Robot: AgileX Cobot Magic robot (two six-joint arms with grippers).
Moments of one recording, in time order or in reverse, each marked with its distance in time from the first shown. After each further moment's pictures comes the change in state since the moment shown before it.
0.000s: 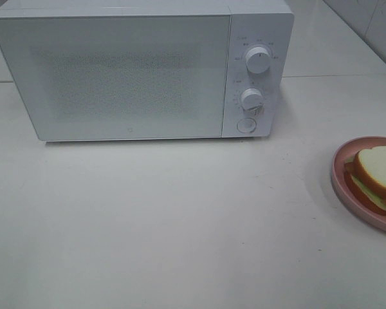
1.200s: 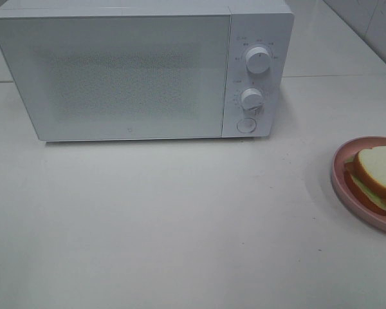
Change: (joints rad) left arm 0.000 0.000 0.000 0.000 0.000 0.000; right arm 0.000 0.000 0.000 0.000 0.000 0.000
